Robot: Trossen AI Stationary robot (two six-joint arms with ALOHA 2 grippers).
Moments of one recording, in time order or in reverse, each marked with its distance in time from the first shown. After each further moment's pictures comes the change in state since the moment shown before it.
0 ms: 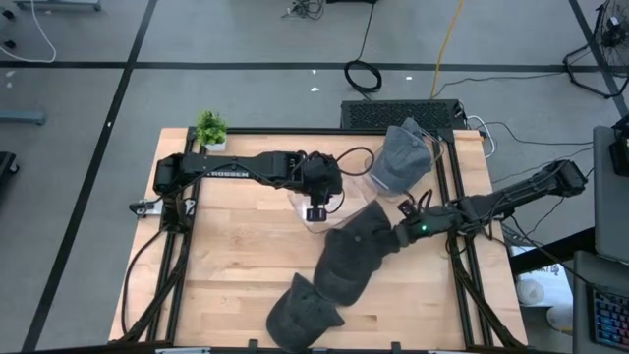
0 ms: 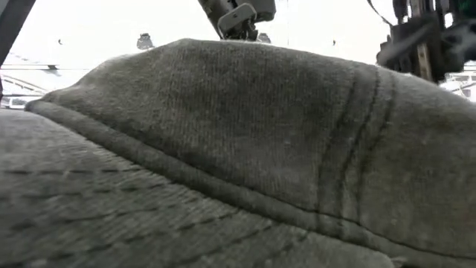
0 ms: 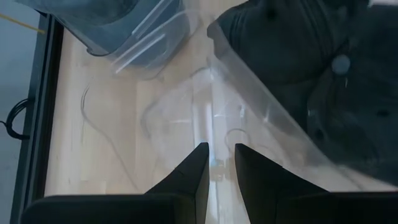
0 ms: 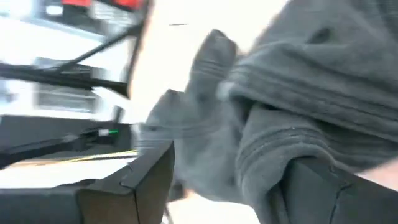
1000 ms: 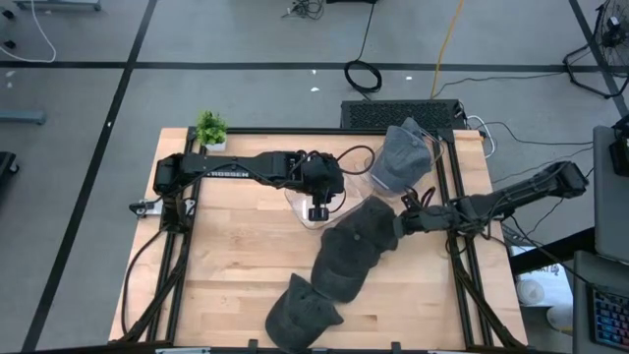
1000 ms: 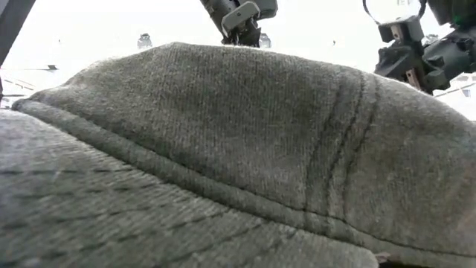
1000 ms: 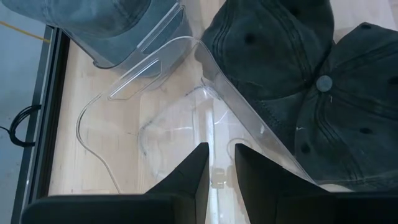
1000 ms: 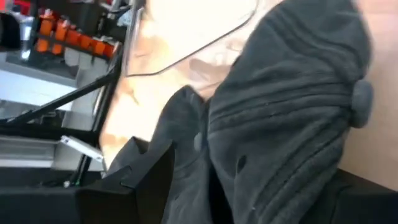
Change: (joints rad) left arm 0.000 0.000 0.000 0.036 -0.001 0.005; right arm -0.032 0.000 0.000 -0.108 0.210 -0.003
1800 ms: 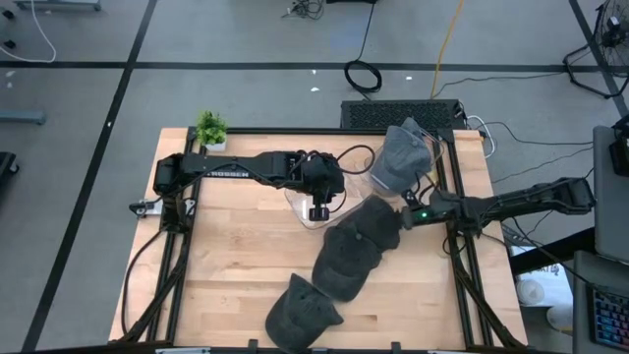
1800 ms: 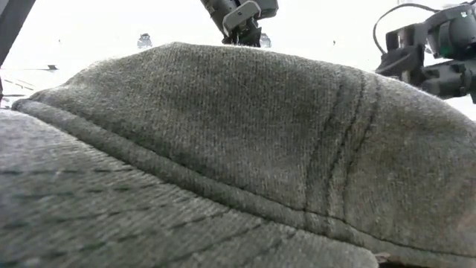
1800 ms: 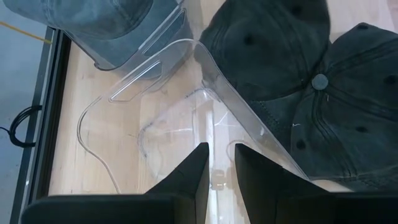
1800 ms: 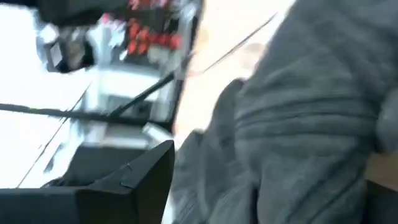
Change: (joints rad) left arm 0.000 0.000 0.000 0.007 0.000 -0.005; right arm -0.269 -0.002 -0.268 0.608 -0.448 -0.001
